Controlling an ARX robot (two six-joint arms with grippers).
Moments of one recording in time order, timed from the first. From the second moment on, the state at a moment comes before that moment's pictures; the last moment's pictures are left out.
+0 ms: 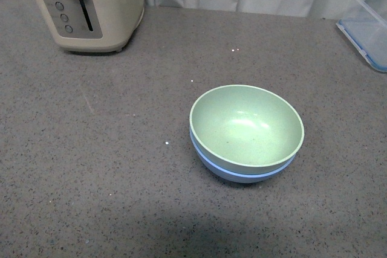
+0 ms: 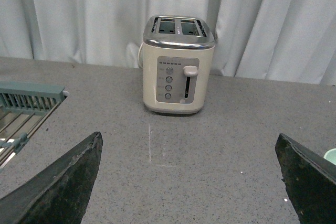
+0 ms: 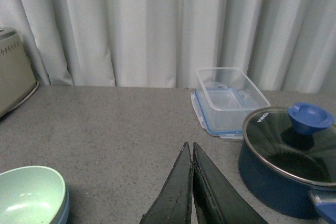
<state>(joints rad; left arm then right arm) 0.00 0.00 0.02 0.00 0.00 0.00 0.00 0.45 0.01 0.44 0.00 0.00</state>
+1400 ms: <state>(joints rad) 0.00 0.00 0.02 0.00 0.00 0.00 0.00 0.00 0.01 0.00 0.00 0.00</state>
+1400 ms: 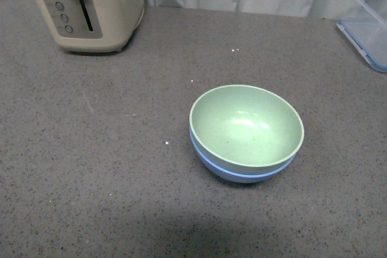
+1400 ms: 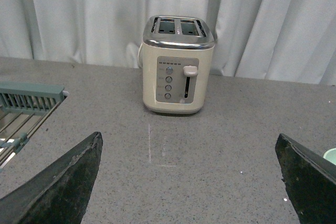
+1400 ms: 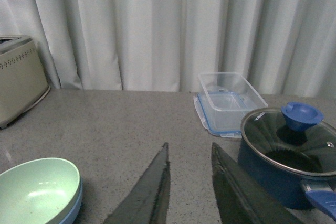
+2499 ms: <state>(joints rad) 0.00 0.00 0.02 0.00 0.00 0.00 0.00 0.00 0.01 0.00 0.00 0.00</state>
